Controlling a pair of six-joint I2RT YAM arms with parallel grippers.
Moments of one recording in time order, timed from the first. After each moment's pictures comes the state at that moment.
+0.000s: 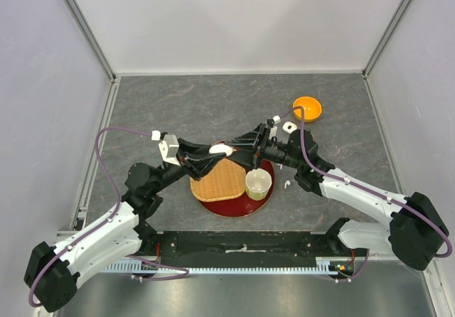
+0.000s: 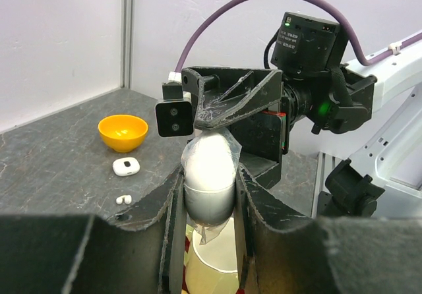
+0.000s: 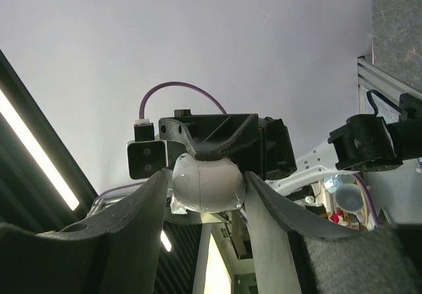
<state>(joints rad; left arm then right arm) -0.68 0.74 0.38 0.74 0.40 -0.33 0.74 1.19 0.68 0.54 -0.49 1.88</state>
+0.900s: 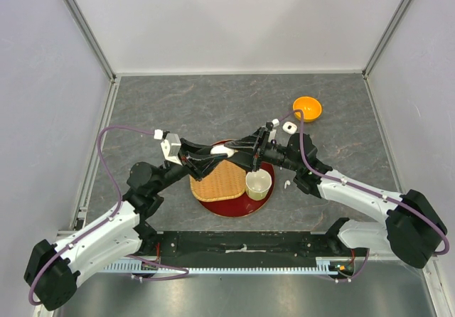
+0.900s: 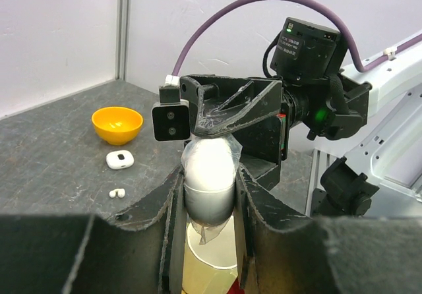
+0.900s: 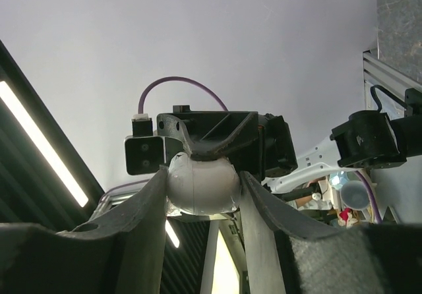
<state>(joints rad) -0.68 0.76 0.38 0.74 0.40 -0.34 0.74 1.21 0.63 0.62 -0.49 1.91</state>
